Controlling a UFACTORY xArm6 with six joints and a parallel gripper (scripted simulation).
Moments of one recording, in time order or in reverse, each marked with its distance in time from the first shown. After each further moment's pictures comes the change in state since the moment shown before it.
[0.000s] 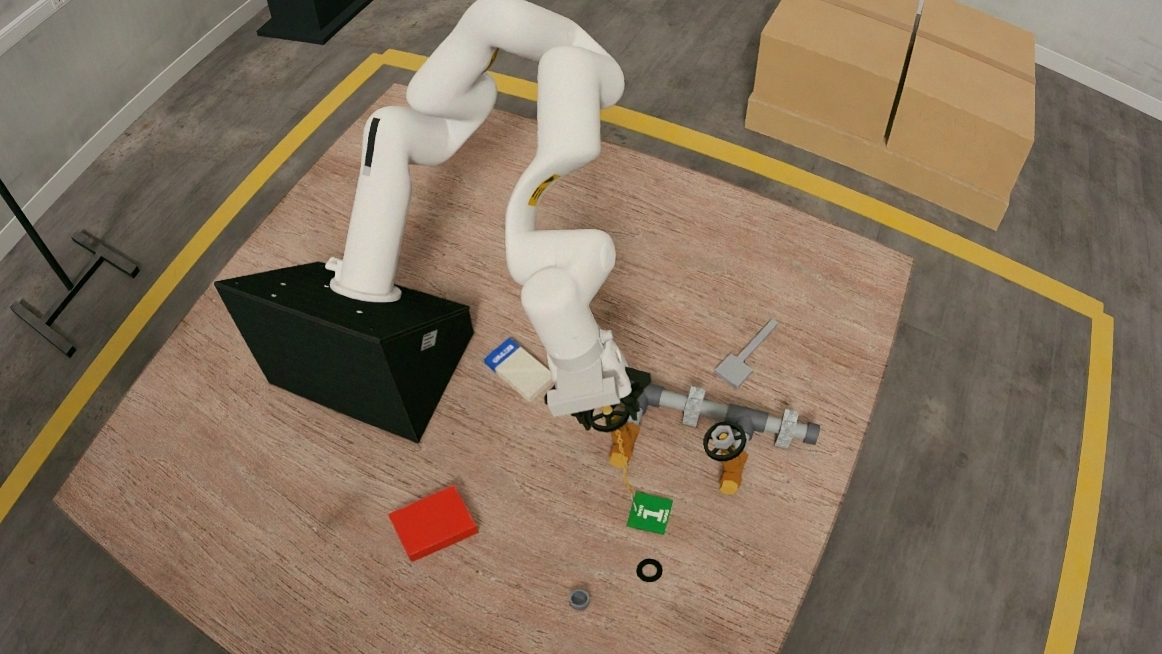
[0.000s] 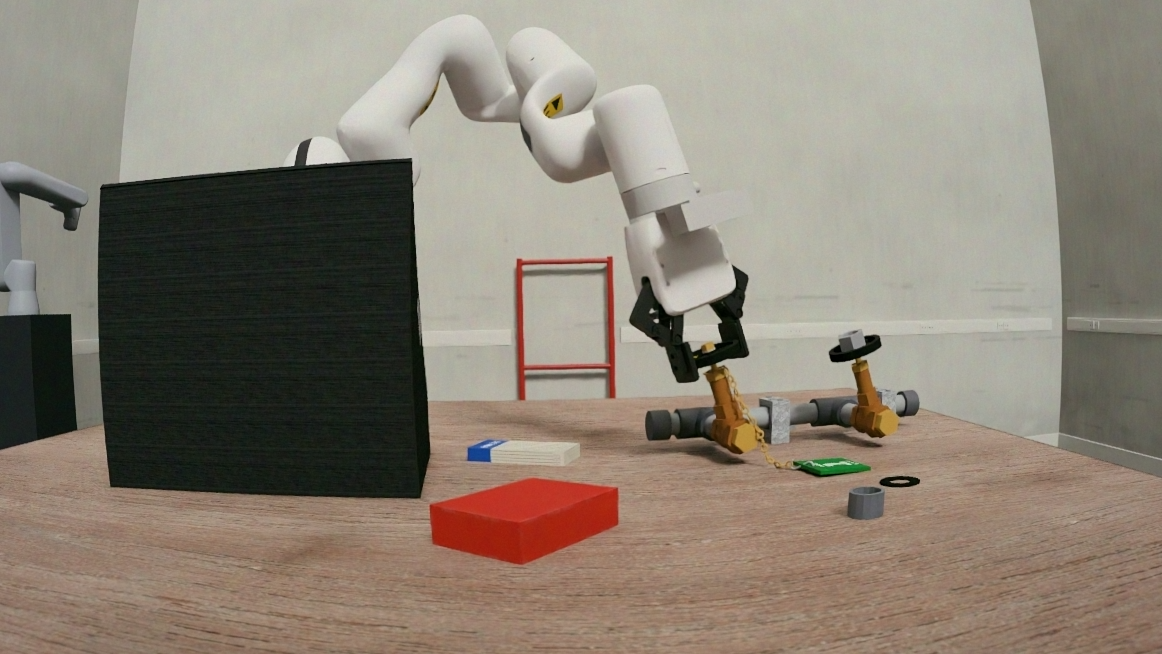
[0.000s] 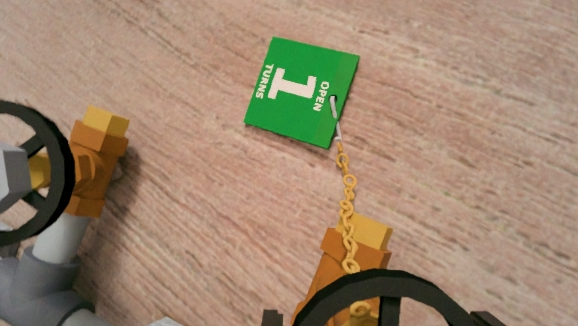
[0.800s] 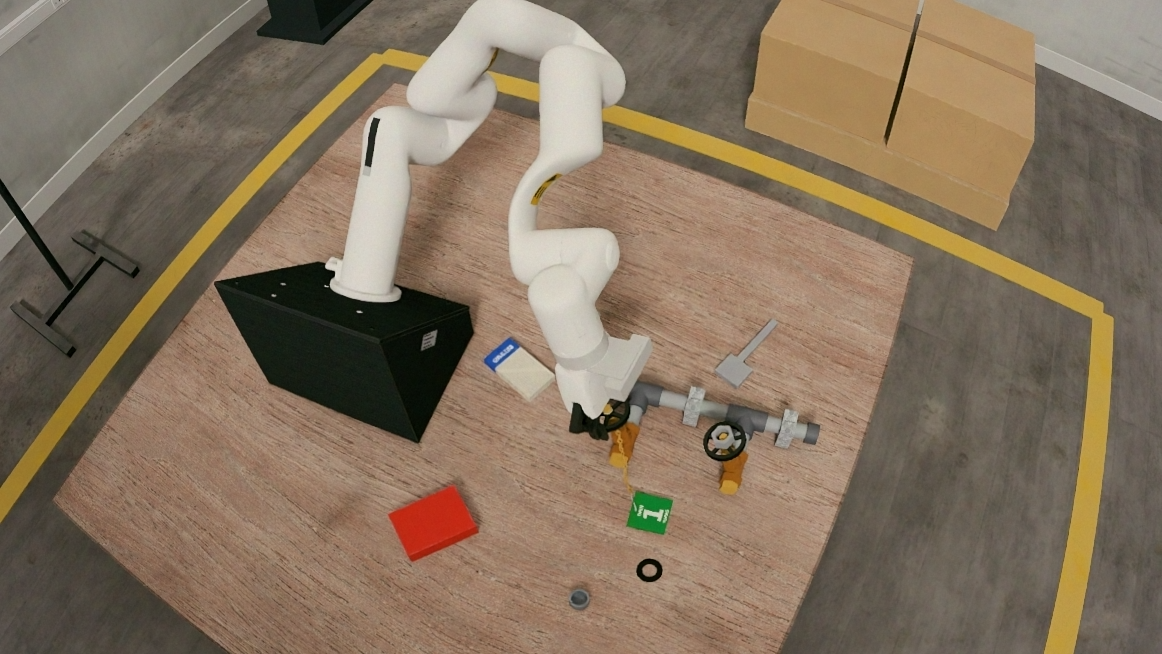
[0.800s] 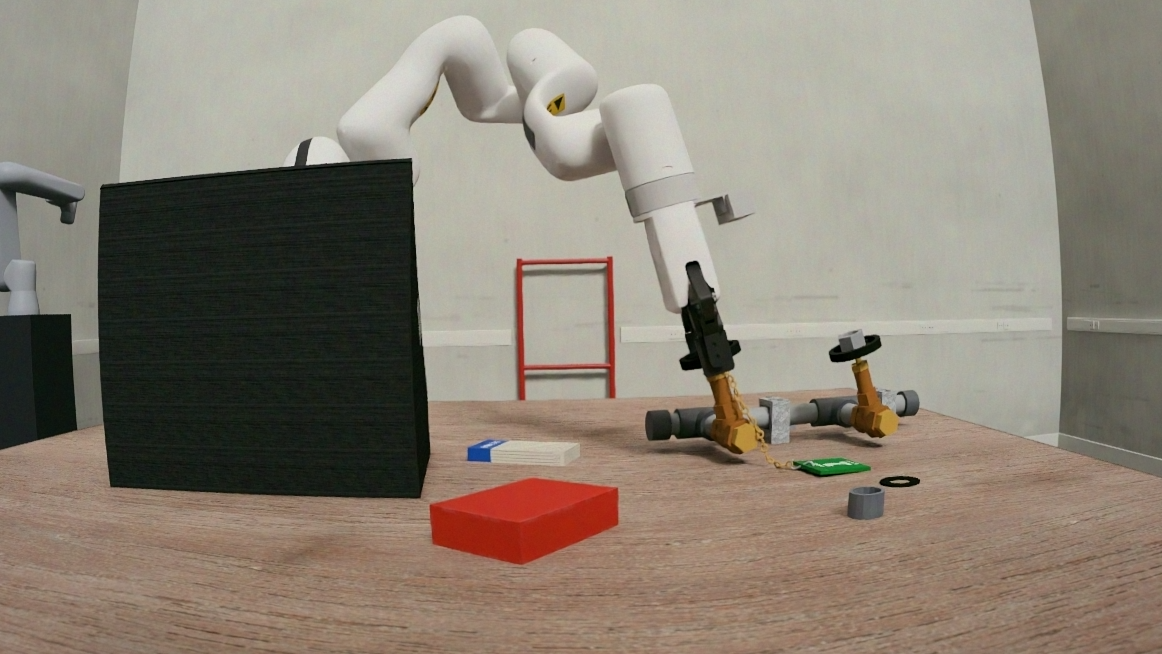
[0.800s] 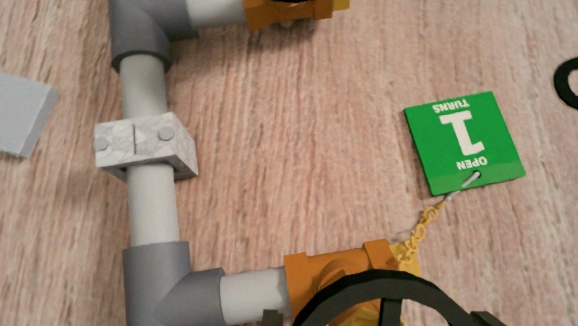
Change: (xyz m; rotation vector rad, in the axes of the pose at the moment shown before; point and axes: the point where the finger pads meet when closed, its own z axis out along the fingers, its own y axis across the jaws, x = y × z) arm 0.000 0.000 0.000 -0.032 -0.017 -1.036
